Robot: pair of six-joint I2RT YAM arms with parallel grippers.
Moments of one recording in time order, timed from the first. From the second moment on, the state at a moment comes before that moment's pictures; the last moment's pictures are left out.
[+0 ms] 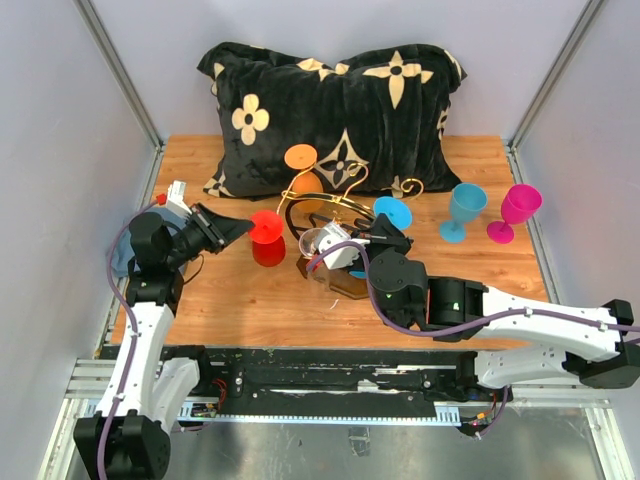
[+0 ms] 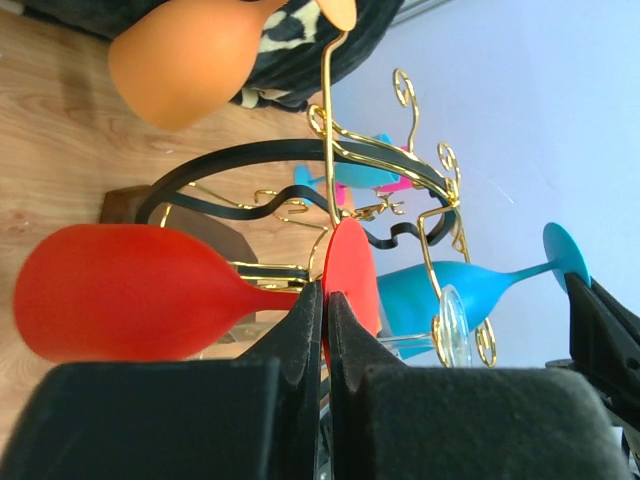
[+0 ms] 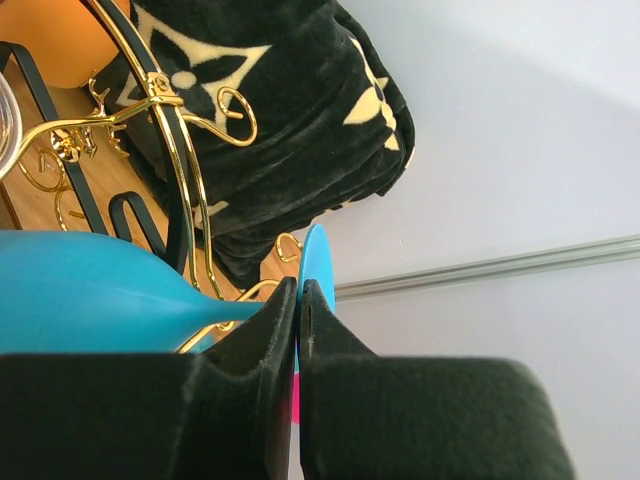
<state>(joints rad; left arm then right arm) 0.07 0.79 0.63 -0.01 0.76 -0.94 1.40 1.11 1.18 -0.29 1.14 -0.88</state>
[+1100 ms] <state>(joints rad) 0.05 0.78 0.67 -0.11 0.86 -0.94 1.39 1.07 1.18 -0.25 1.12 -0.90</state>
